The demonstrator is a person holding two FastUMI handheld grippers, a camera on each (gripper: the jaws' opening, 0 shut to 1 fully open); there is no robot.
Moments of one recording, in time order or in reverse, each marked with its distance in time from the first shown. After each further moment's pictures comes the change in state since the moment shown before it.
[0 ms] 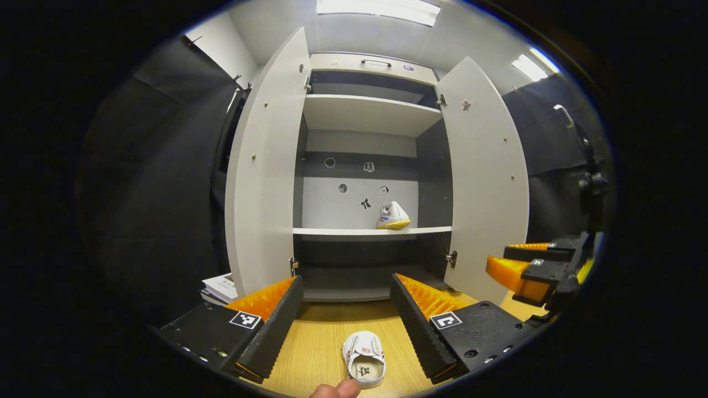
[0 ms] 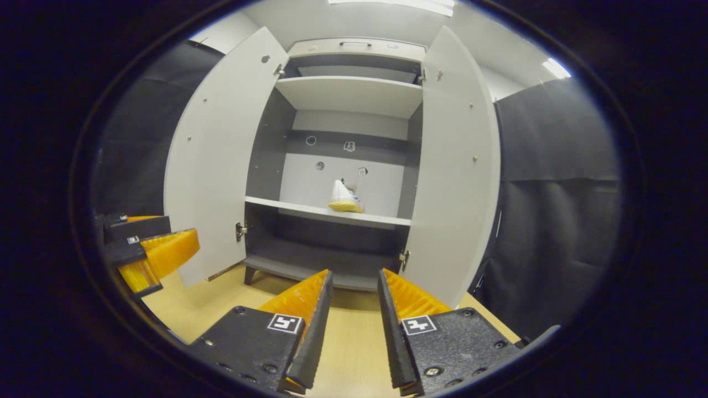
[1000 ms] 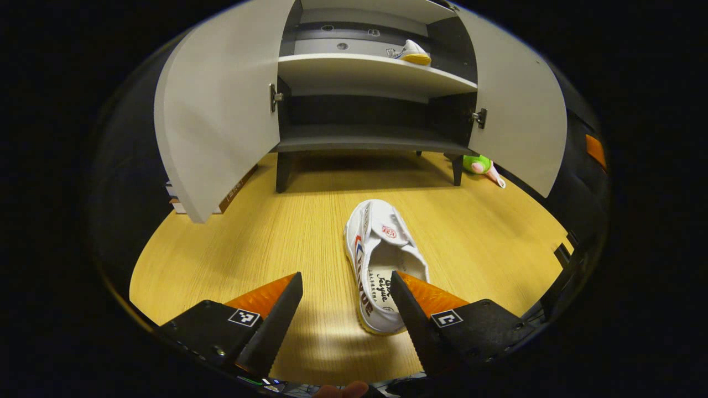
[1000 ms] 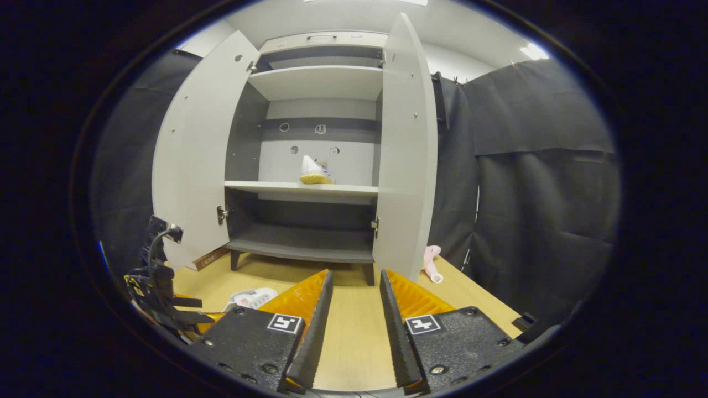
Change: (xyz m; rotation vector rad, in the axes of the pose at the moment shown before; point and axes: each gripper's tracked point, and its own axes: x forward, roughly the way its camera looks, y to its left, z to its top) left arm -0.002 0.012 -0.250 -0.033 0.665 -0.031; right arm -0.013 -0.041 -0.051 0.086 0.077 -0.074
